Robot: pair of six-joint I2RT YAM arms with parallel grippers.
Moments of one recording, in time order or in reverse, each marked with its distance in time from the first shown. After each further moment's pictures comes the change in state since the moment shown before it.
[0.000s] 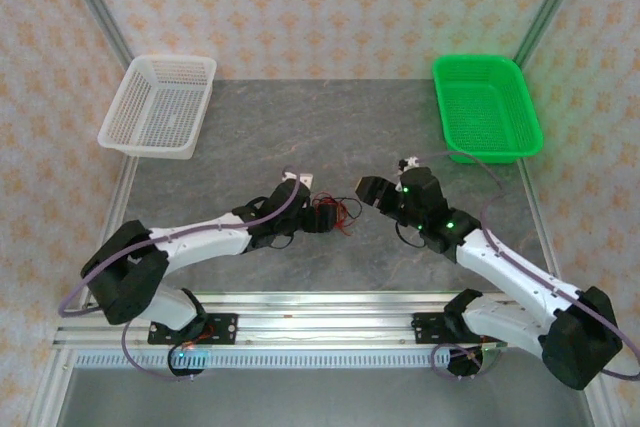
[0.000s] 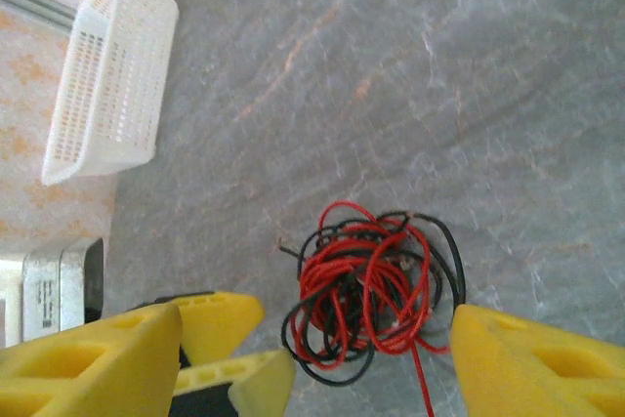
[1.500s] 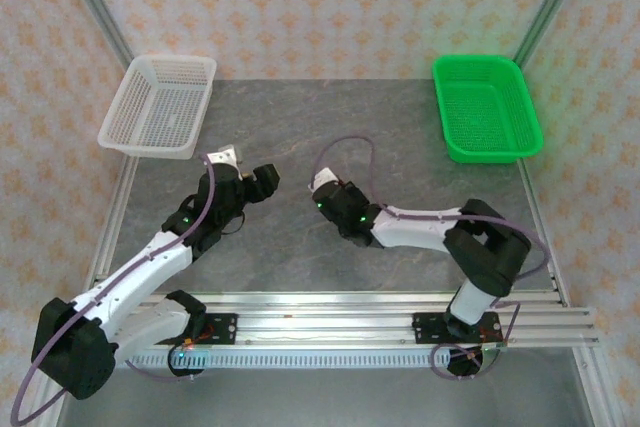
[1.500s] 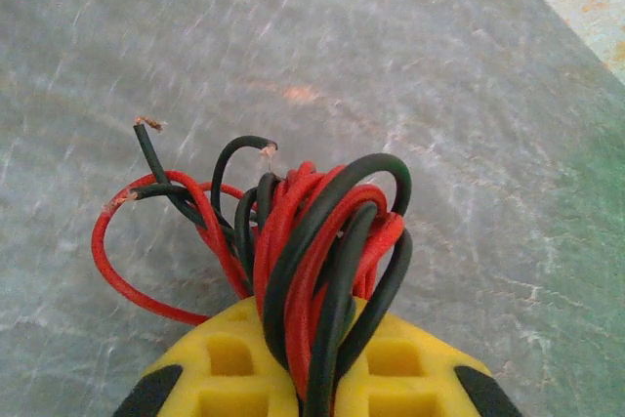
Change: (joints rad) left arm 0.321 -0.475 -0.077 -0.129 -0.130 -0.029; right arm 0.356 0.676 0.234 0.186 0.712 -0.993
